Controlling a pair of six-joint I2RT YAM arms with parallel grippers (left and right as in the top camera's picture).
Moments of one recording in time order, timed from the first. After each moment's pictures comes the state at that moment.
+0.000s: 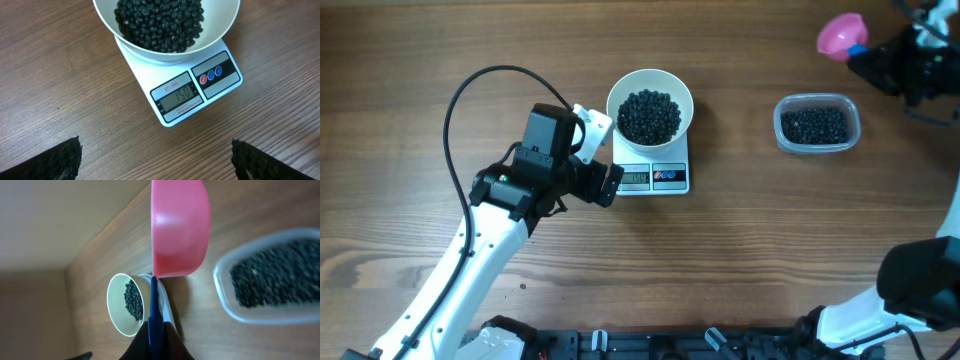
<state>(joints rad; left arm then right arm) -0.37 1.28 1.01 -0.70 0.14 0.09 -0.39 1.78 1.88 -1.24 -0.70 0.27</state>
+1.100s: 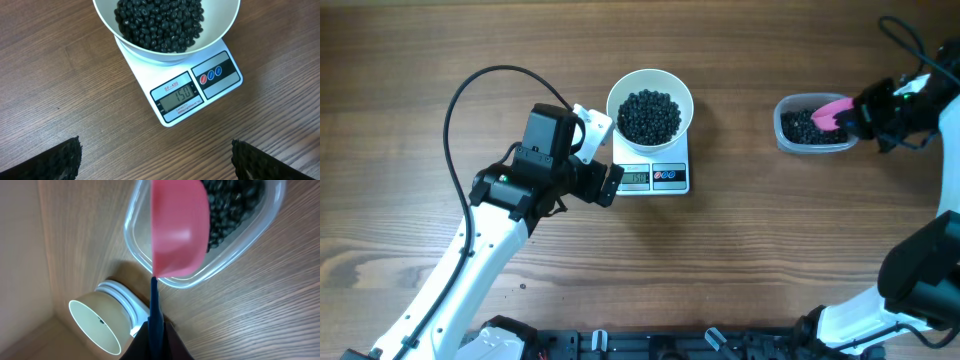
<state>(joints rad) -0.37 1.28 1.01 -0.70 0.14 0.09 -0.38 1.78 1.55 -1.15 -0.54 0.65</state>
